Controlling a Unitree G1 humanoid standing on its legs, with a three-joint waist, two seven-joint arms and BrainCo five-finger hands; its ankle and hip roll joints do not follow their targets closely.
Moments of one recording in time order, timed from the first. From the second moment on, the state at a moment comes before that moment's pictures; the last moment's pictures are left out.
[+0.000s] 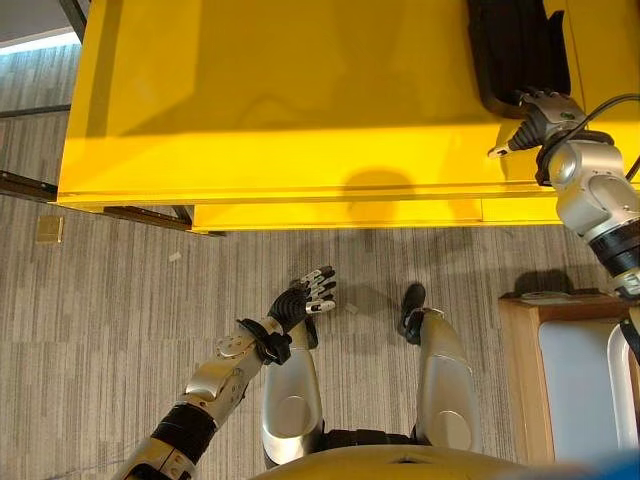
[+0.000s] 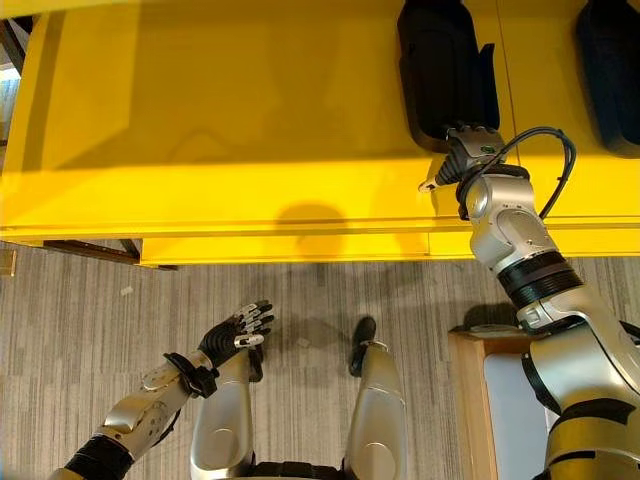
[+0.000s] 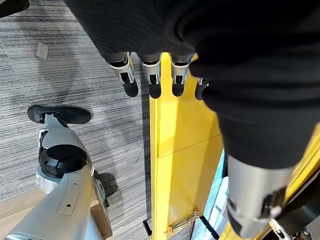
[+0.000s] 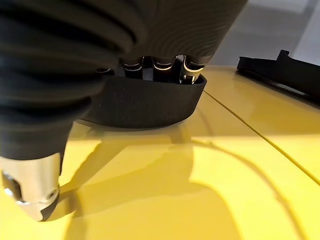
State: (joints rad) left arm -0.04 0.46 -0.38 0.23 -0.68 0.03 -0.30; right arm -0.96 -0.84 0.55 0.46 -0.57 0.35 0.13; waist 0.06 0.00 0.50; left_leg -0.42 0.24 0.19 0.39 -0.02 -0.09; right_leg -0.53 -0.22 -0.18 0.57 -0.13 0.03
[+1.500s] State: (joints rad) left arm -0.07 0.44 -0.39 0.28 -0.68 -0.02 -0.28; right arm -0.87 -0.79 0.48 0.50 -0.53 0.04 -0.50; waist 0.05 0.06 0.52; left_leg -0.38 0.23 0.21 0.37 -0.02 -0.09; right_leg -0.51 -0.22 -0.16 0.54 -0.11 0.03
